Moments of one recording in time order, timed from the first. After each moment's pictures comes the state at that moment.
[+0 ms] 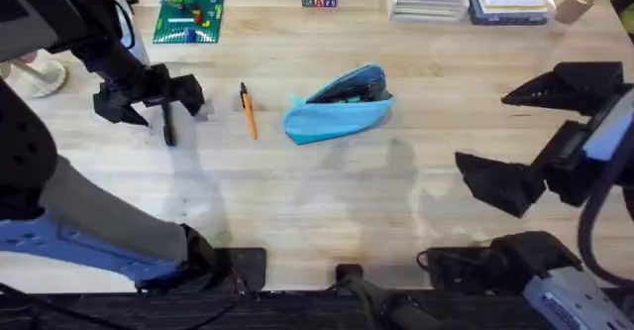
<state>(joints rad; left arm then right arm) 0.38 1.79 1.18 -0.86 -0.03 0.05 0.13 0.62 0.97 -1.17 -0.32 -0.61</state>
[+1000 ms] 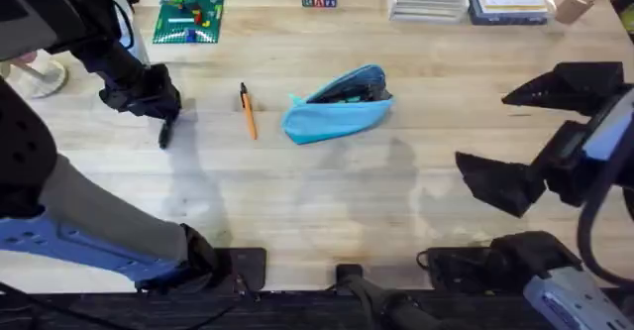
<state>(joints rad) 0.38 1.79 1.18 -0.85 -0.02 0.07 0.13 0.62 0.97 -1.17 -0.31 -0.61</state>
